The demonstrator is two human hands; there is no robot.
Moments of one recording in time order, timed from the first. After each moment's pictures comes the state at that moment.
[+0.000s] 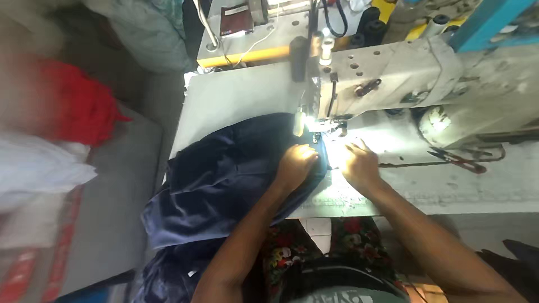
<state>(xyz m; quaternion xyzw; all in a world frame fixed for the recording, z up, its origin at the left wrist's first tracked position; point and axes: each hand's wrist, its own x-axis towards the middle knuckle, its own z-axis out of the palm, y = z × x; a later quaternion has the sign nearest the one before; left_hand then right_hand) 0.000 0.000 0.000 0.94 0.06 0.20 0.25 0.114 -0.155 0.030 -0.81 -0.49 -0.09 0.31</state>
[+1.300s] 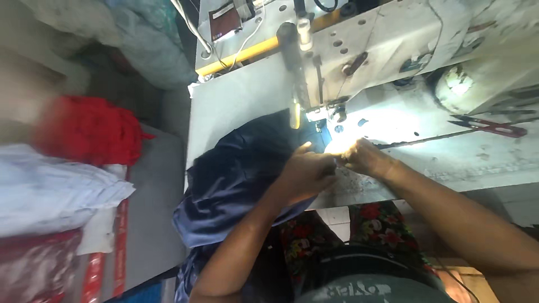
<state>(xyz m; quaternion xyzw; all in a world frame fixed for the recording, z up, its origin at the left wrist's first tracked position) -0.024 -0.023 0.093 0.97 -0.05 0.00 0.25 0.131 -0.160 0.021 -0.63 -0.68 0.01 0.37</state>
